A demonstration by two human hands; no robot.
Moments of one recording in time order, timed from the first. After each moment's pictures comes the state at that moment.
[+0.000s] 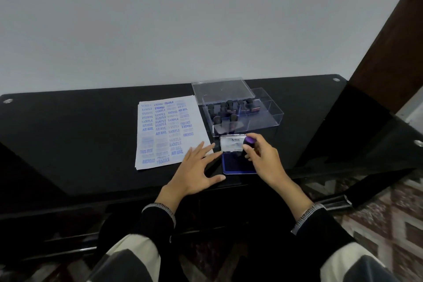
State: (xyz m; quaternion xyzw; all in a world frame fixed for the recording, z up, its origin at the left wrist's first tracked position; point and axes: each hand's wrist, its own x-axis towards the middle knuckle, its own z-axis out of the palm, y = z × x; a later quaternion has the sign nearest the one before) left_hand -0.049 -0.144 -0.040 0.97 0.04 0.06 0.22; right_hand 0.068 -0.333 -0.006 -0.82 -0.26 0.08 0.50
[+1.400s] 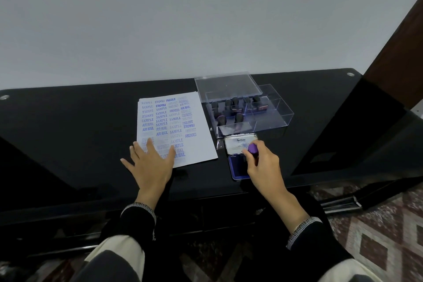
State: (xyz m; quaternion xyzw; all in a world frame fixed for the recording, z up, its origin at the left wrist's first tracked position) left_hand -0.061 -0.077 -0.054 0.85 0.48 0.14 0.15; right_hand 0.061 -0.314 -0.021 -0.86 -0.27 -0.03 0.42
